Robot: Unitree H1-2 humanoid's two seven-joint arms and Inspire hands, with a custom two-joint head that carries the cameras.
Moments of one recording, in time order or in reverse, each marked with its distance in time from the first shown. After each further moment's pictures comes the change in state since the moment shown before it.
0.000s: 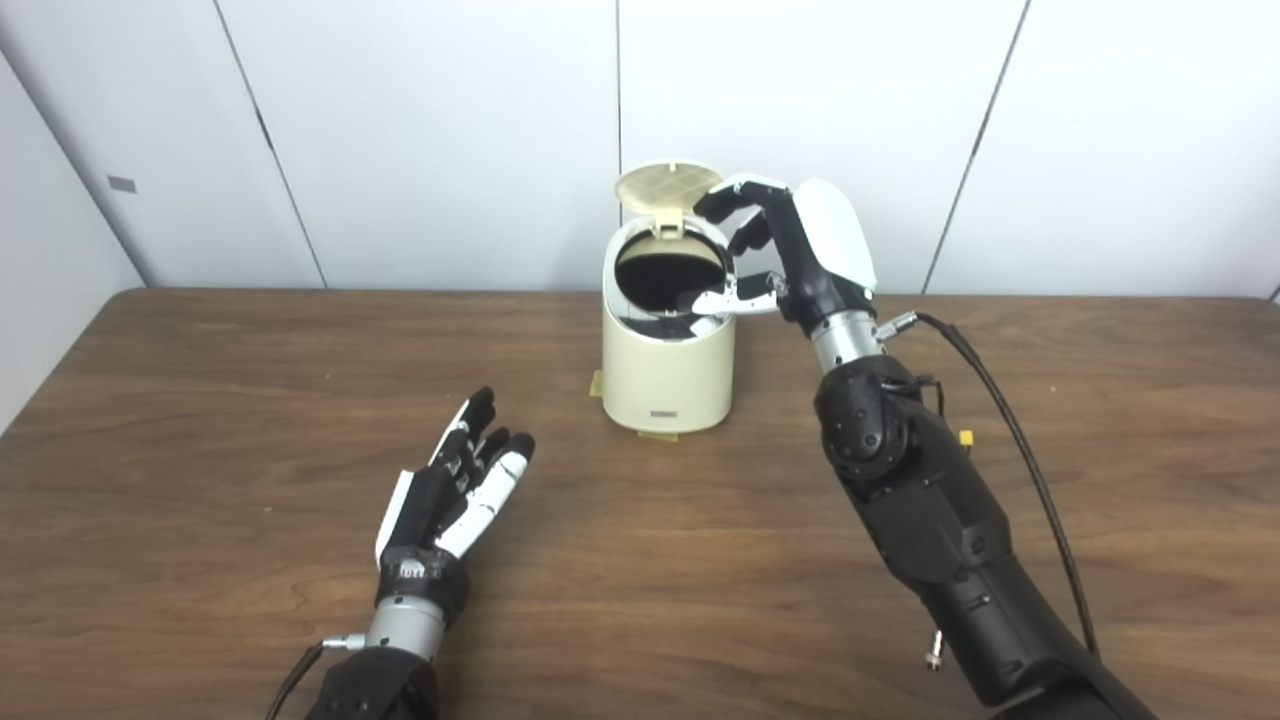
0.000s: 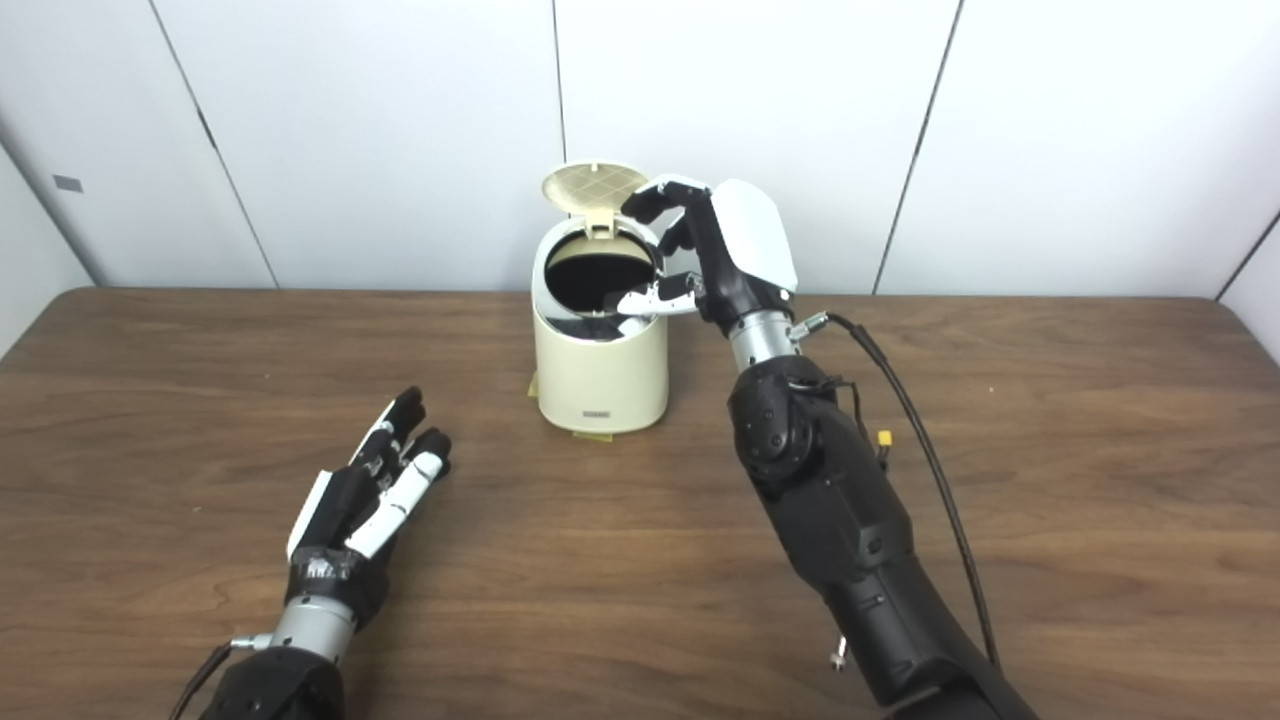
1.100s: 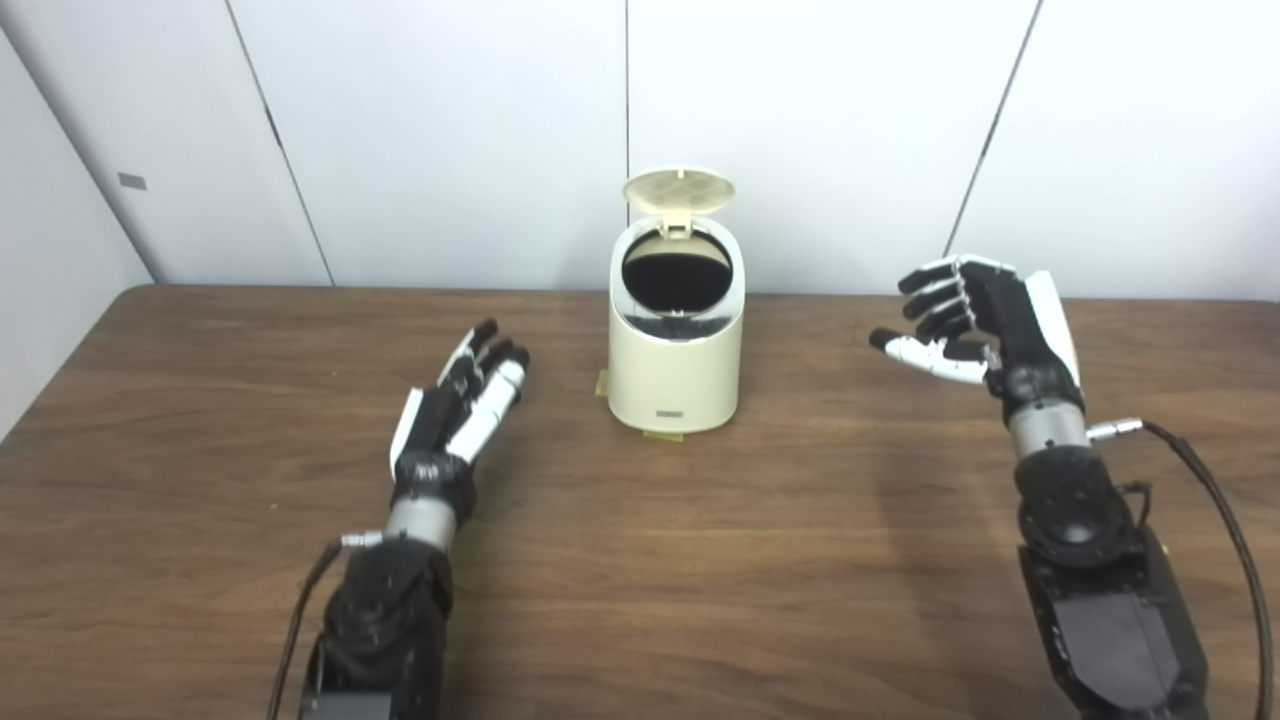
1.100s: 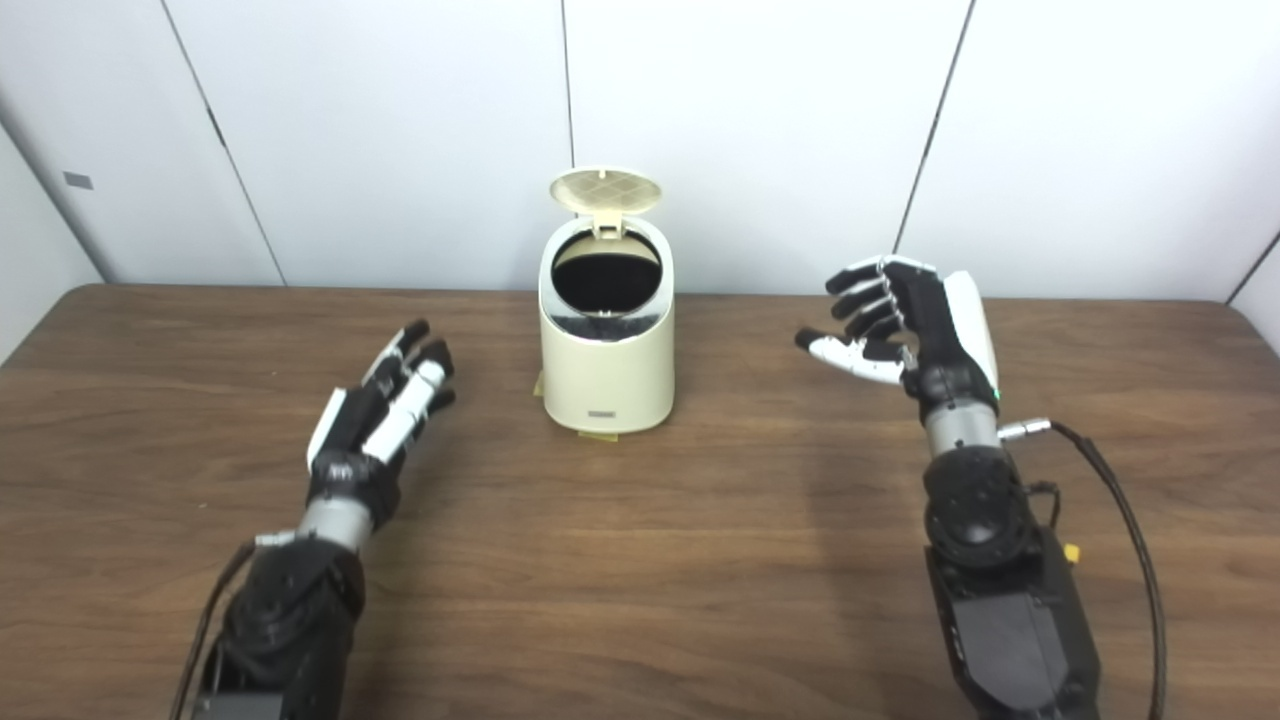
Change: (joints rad) left arm -0.336 0.052 0.037 0.208 0.032 0.078 0.037; right arm 0.342 -0.116 -0.279 -0.407 0.417 0.310 0.274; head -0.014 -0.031
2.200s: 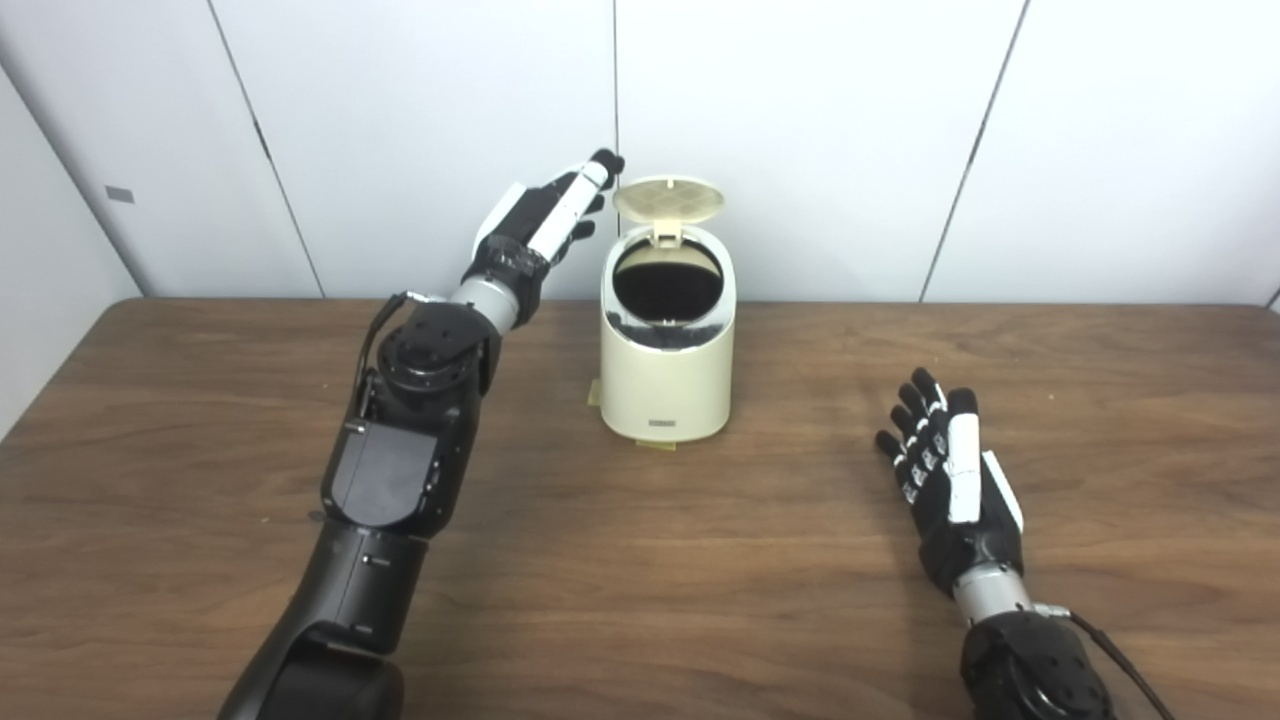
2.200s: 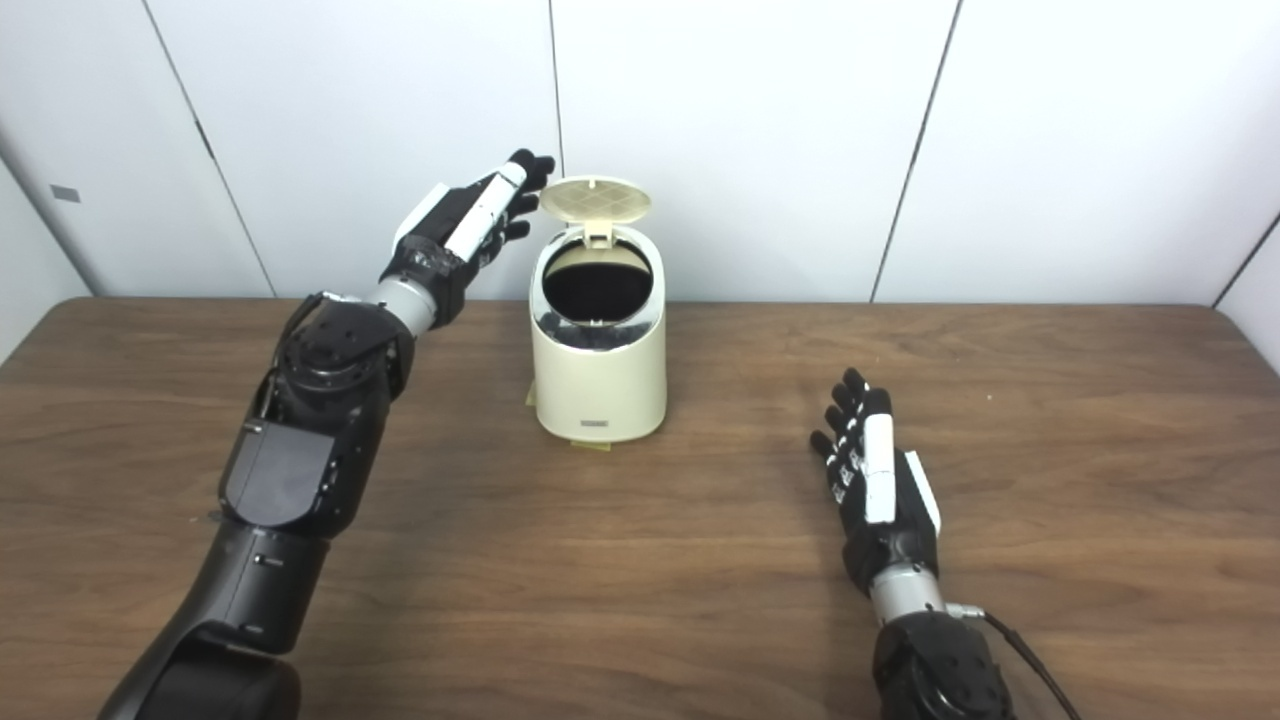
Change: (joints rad) left arm -0.426 0.114 -0.146 0.319 0.088 -0.027 -0.167; right arm 0.217 0.200 -0.059 0.010 0.331 -0.151 0.018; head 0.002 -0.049
